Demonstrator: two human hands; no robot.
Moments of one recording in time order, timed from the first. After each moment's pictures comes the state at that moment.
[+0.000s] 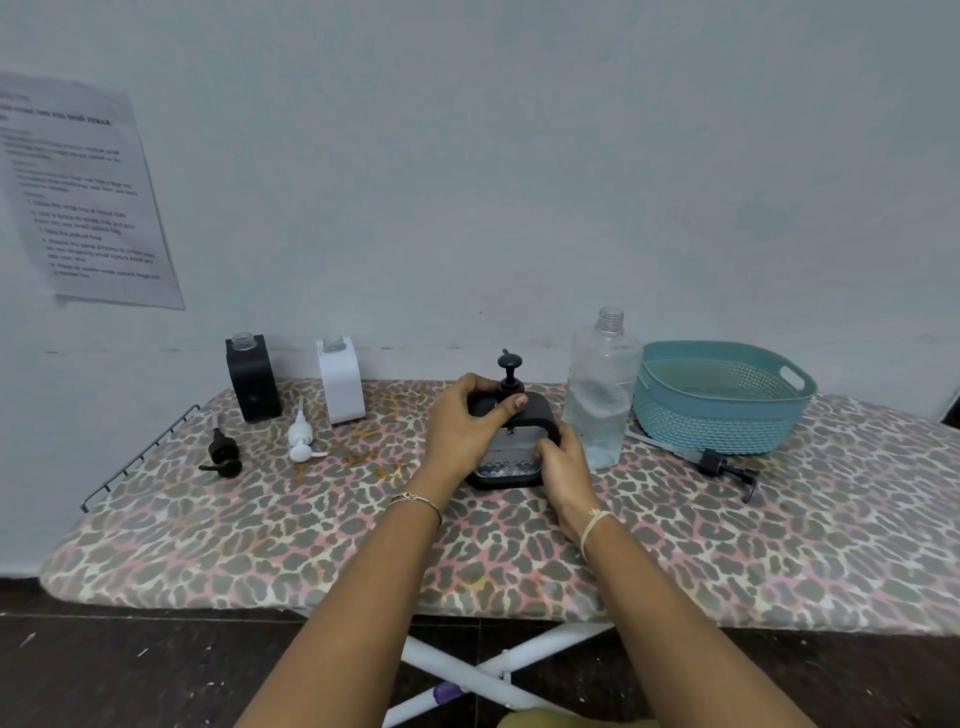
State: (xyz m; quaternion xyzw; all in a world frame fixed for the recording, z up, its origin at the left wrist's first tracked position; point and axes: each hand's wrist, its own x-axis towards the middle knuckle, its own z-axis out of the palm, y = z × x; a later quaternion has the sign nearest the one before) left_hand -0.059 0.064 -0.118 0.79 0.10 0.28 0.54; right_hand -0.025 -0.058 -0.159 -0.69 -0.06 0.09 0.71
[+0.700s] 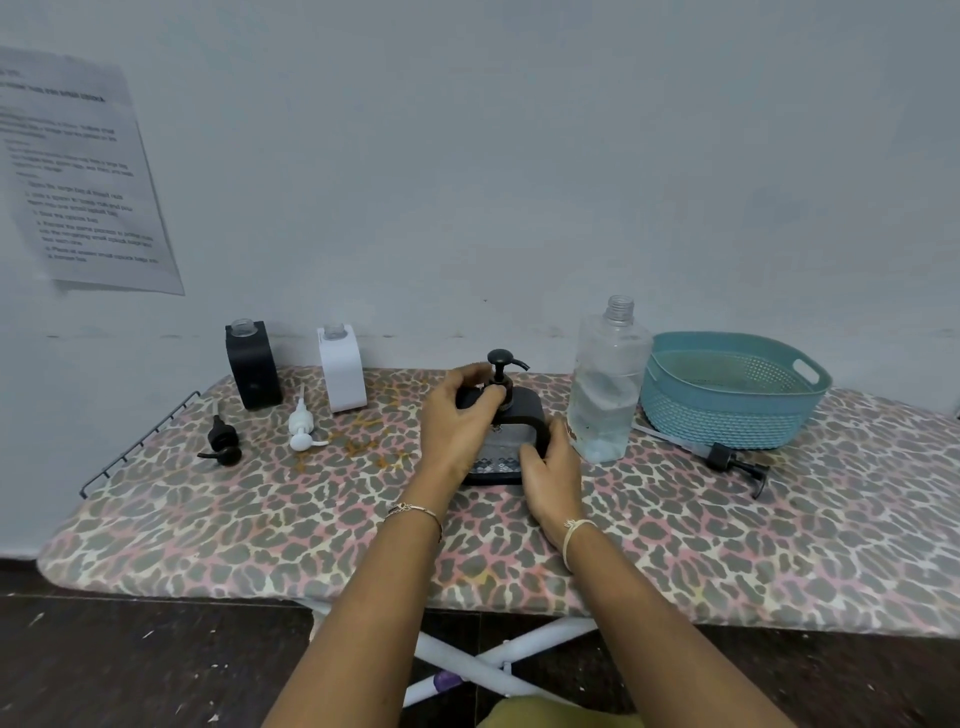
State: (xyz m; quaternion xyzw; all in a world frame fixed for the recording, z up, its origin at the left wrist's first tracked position) left_hand -0.070 0.060 -0.120 0.72 0.13 0.32 0.60; right_hand -0.040 -0.048 -0.173 -0.76 -0.14 -0.02 0.64
